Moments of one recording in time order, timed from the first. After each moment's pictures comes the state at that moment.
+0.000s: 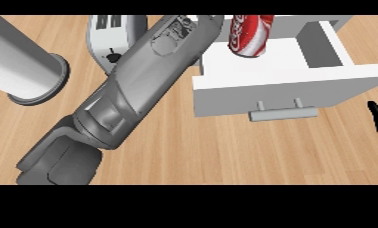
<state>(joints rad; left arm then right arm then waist) -1.47 0.00 -0.34 -0.53 0.35 0.56 0.12 0.21 -0.03 -0.26 -2.15 -0.09 0.21 0.12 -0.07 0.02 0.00</state>
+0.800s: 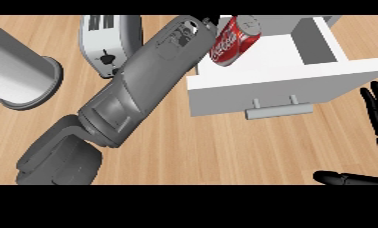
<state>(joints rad) -1.47 0.00 -0.51 -0.39 0.45 0.62 0.01 0.12 -0.04 -0.26 -2.10 -0.07 0.19 0.13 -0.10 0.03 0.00</state>
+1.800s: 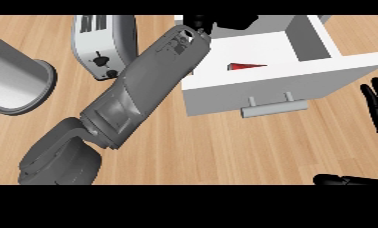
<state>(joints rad) -1.43 0.00 -0.61 -0.35 0.53 0.75 -0.05 0.10 -0.05 -0.24 -2.13 -0.07 0.20 0.15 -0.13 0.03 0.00</state>
